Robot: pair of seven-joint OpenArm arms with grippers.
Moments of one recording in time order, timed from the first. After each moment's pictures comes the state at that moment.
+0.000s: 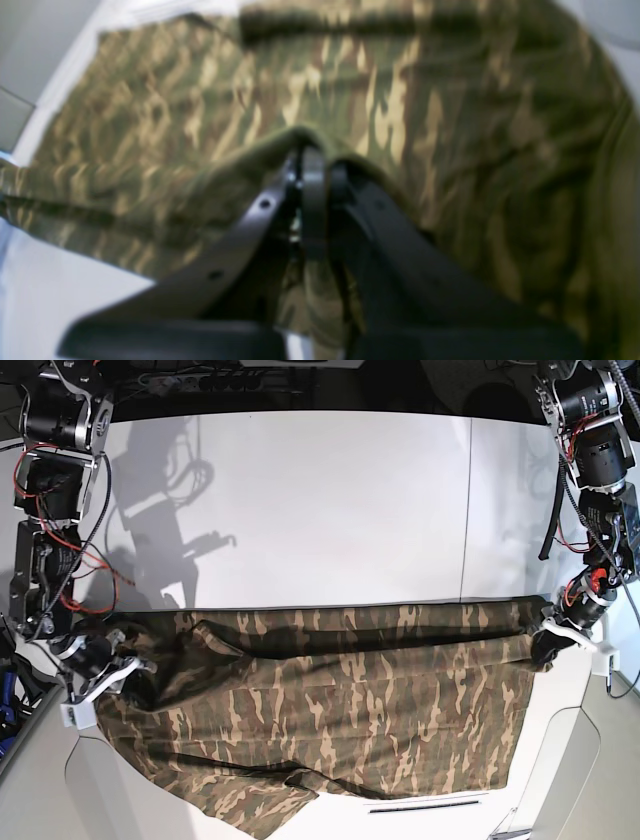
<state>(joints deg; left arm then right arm) -12.6 -24.2 -22.7 57.7 -36.2 -29.9 30.4 21.1 14.4 11.9 63.1 30.4 32.5 -38.4</state>
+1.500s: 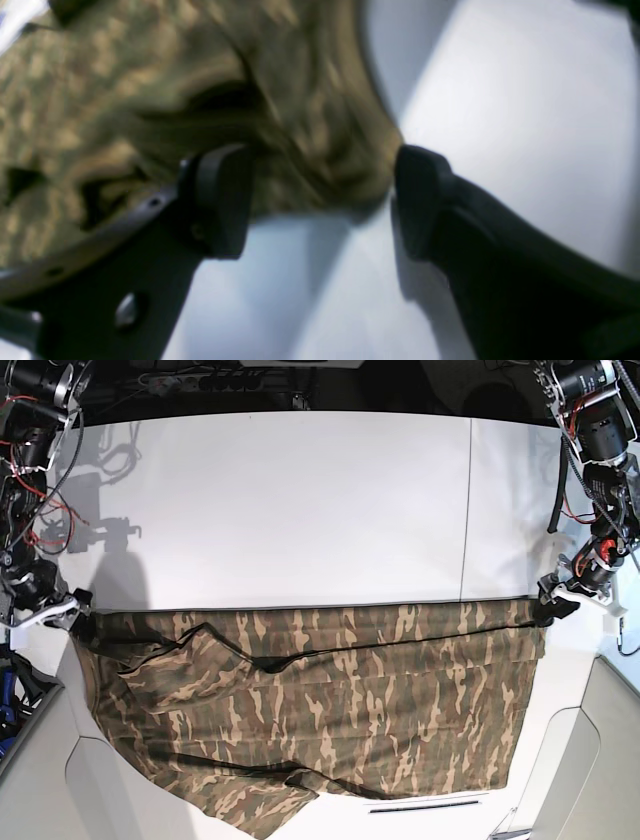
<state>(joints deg) -7.1 -23.8 -28.7 58.5 -36.8 -26.9 35.5 10.4 19.1 24.7 61.2 28.5 27.6 -35.3</state>
